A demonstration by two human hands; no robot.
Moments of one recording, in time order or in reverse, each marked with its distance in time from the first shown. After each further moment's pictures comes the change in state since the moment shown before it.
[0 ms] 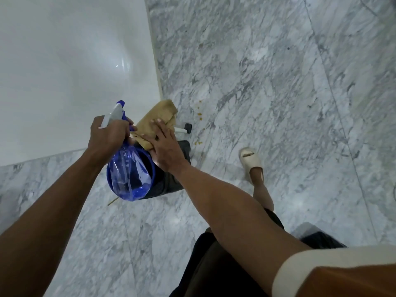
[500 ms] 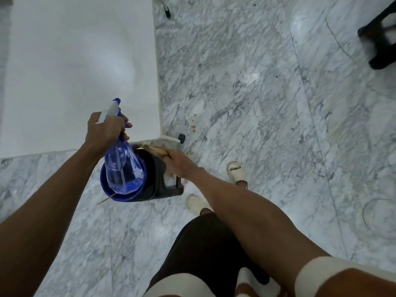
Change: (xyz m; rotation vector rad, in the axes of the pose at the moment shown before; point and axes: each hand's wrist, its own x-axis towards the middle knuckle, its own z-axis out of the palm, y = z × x) left_hand -0.023 0.034 -0.020 -0.090 0.036 0.019; right_hand -0.028 -0.001 -0.108 0.653 -0.474 0.416
